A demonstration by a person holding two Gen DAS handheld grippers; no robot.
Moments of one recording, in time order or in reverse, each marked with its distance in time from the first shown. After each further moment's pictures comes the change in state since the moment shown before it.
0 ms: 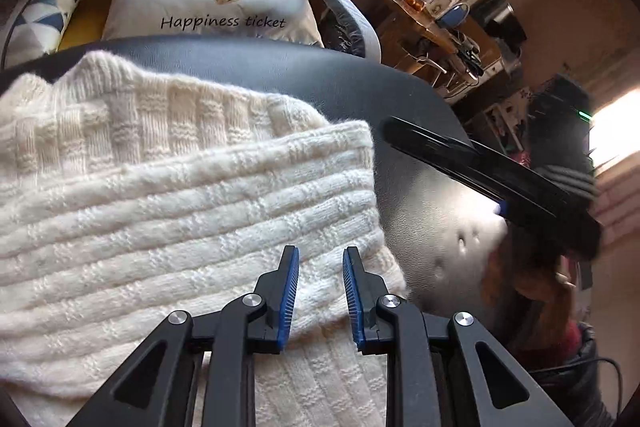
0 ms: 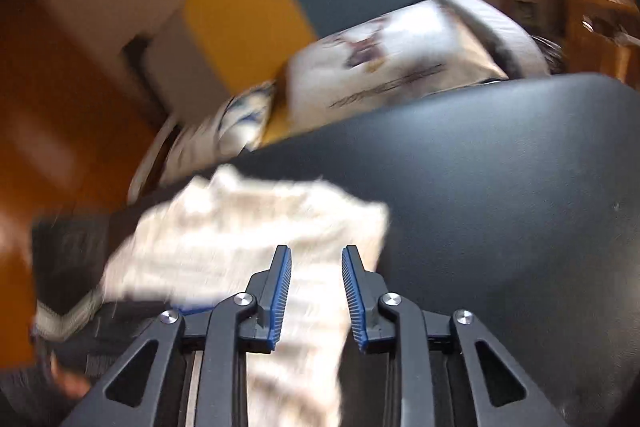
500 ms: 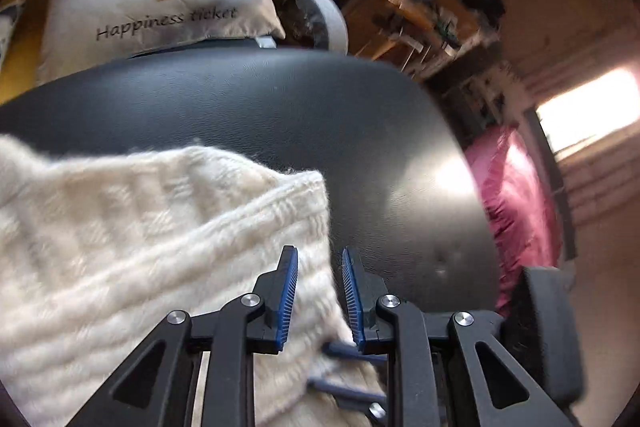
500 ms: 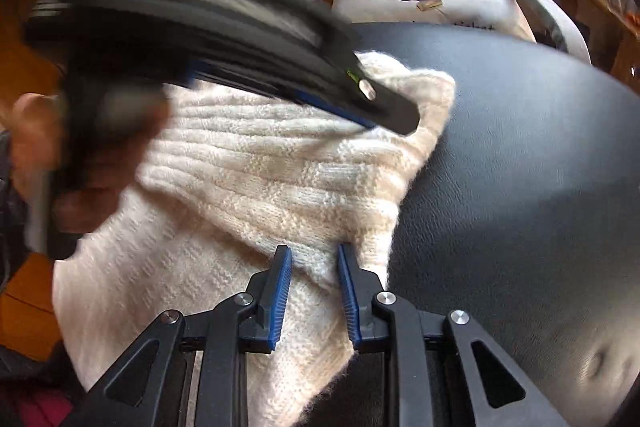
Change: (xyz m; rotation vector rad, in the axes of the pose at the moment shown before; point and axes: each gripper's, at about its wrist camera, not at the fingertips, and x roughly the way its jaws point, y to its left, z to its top) left arm 0.052 -0.023 0.062 0.088 0.162 -0.041; right arm 0.029 0.012 -0.072 -0.150 0.164 -0.025
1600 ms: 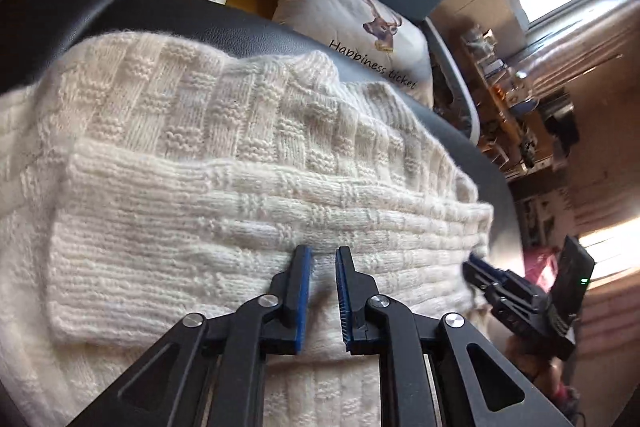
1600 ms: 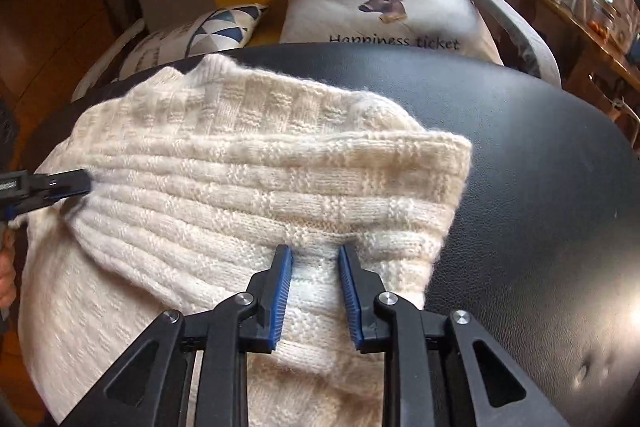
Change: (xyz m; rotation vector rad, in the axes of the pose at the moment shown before) left arm -0.152 0.181 -0.147 -0.439 -0.311 0.089; right arm 0.019 0.042 0.051 0.058 -0.004 -0.286
